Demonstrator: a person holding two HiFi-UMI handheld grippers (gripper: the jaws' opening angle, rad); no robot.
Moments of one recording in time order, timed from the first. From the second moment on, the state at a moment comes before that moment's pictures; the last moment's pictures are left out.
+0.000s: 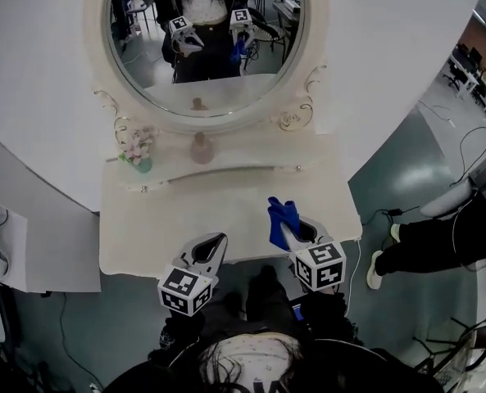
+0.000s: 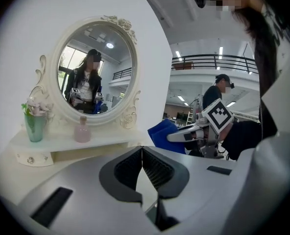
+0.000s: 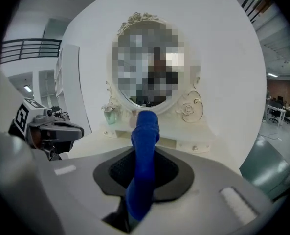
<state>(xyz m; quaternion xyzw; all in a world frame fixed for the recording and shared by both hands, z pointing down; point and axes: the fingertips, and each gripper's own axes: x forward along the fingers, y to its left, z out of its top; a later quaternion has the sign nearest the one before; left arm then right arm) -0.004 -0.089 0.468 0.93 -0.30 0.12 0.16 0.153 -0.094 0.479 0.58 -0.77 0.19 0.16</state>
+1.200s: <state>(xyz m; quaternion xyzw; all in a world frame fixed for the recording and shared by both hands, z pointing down) 0.021 -0.146 0.470 0.88 -0.43 0.16 0.16 0.129 -0.351 0.555 0.45 -0.84 0.06 0.29</state>
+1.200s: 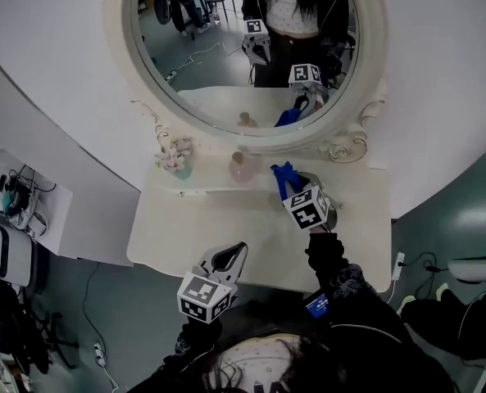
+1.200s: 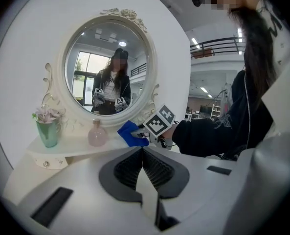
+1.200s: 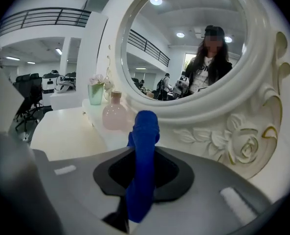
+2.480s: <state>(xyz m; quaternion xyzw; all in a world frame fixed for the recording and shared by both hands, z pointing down) 0.101 -0.174 0.483 0.91 -0.35 0.16 0.17 0.331 -0.338 0.592 0.53 -0.71 -0.01 0.46</state>
